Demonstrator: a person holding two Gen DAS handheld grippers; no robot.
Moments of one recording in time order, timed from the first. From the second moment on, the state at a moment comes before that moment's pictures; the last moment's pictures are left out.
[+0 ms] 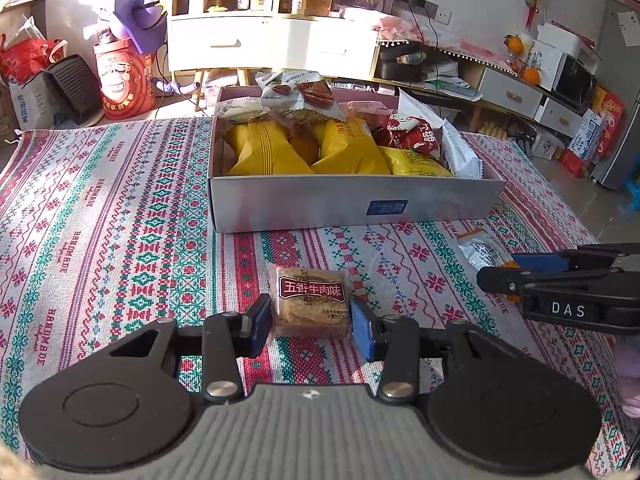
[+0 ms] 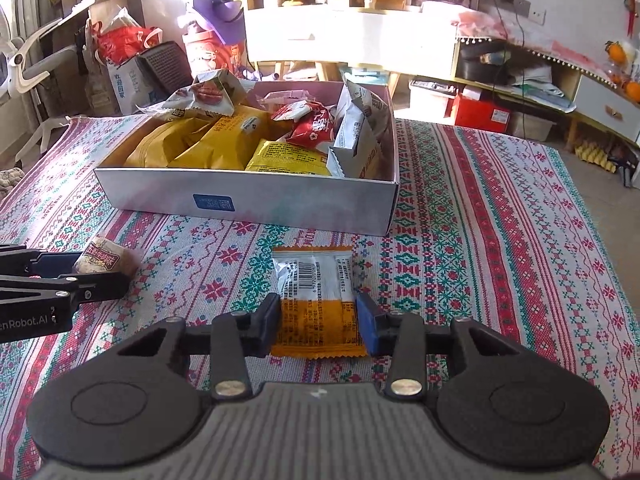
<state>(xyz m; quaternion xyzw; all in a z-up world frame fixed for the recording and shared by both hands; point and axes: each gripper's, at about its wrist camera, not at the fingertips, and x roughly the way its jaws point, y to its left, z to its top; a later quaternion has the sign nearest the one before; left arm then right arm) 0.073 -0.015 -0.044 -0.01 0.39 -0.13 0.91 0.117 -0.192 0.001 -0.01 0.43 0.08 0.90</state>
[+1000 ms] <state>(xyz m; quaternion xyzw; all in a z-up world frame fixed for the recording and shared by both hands) 0.069 -0.026 -0.023 -0.02 0.39 -0.15 0.91 0.113 -0.192 0.030 0.03 0.45 0.10 0.89</state>
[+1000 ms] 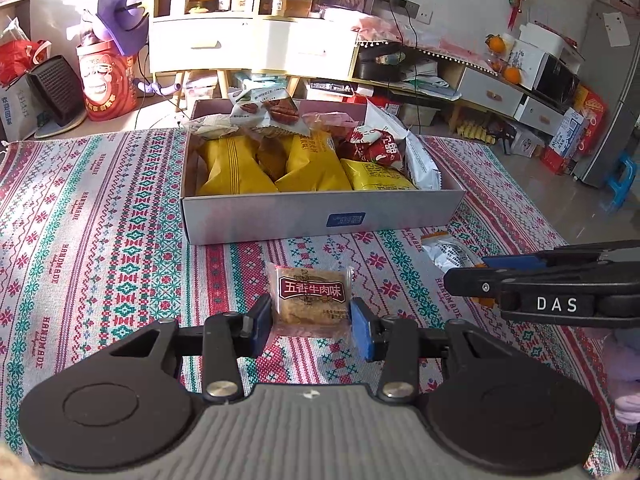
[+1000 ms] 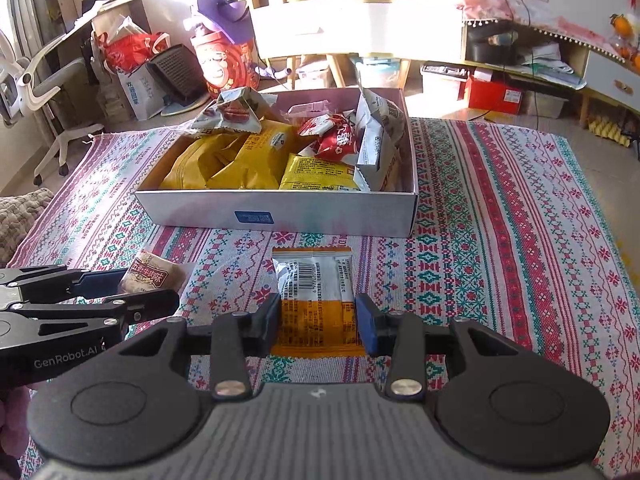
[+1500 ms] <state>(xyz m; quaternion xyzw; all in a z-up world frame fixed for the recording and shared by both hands) 0.074 -0.025 -0.007 -0.03 0.38 -0.16 0.91 0.163 -0.188 0.061 0.10 0.40 0.11 0.90</state>
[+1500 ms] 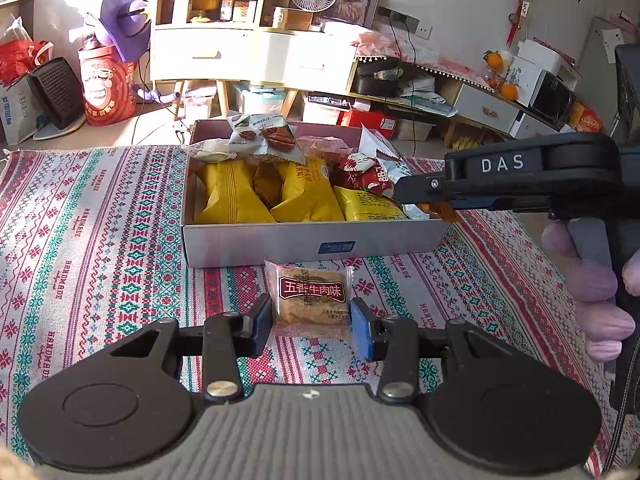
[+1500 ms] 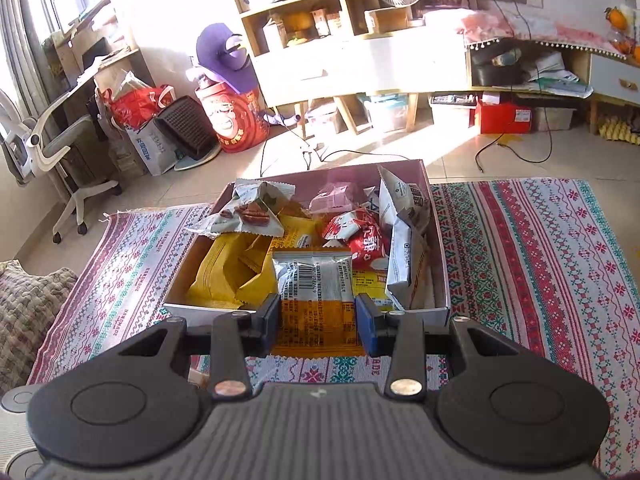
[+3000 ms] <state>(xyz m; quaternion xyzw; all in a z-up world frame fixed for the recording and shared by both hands) 0.164 -0.039 0.007 -0.03 0.33 -0.10 0.94 0.199 -0.204 0.065 0.10 0.39 0.08 0.91</state>
